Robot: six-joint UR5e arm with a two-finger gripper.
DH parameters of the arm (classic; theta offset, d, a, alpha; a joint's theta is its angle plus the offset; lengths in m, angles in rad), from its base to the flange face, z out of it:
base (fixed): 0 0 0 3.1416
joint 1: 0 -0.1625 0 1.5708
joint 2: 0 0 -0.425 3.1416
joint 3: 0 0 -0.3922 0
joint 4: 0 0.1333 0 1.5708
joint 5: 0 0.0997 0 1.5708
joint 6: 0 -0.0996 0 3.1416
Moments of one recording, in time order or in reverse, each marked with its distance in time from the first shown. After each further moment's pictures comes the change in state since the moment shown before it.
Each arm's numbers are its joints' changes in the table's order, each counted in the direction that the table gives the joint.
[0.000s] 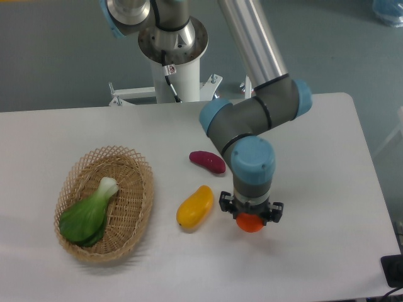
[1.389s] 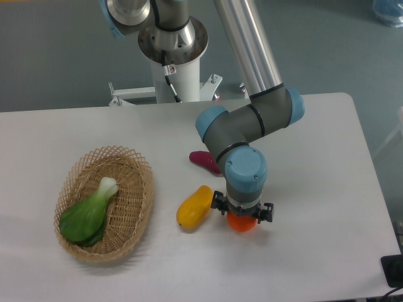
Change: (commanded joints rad) arm 0.069 0.089 -0.057 0.020 0.093 0.093
